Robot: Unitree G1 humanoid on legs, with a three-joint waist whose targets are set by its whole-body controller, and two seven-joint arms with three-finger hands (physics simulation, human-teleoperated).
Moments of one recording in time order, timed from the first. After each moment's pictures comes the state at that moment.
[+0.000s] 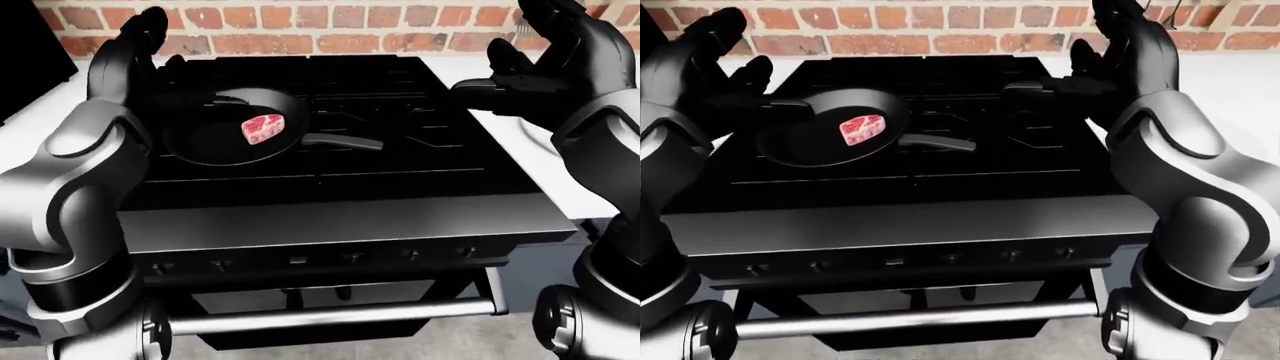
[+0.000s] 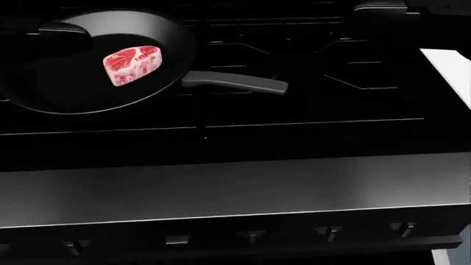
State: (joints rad) left arm -0.86 0.49 0.27 -0.31 -0.47 1.10 0.14; right arm -0.85 -0.56 -0.32 -0.43 0.87 1.14 -0.46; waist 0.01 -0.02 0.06
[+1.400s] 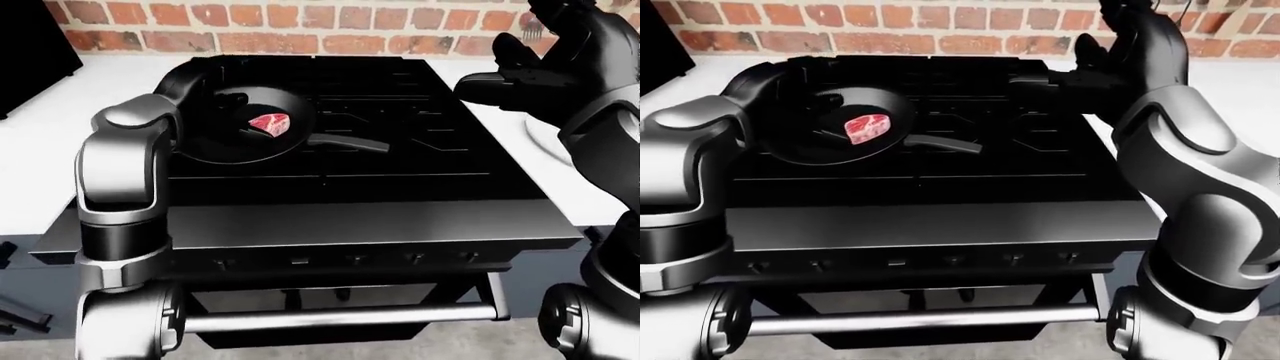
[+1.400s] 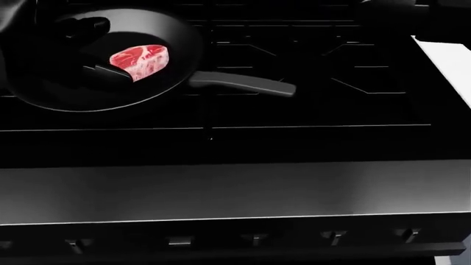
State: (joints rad) left arm -0.98 0.43 0.11 0.02 0.09 1.03 -0.54; right arm -0.86 -0.58 -0.32 -0.41 0.90 1.13 -0.48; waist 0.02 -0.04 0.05
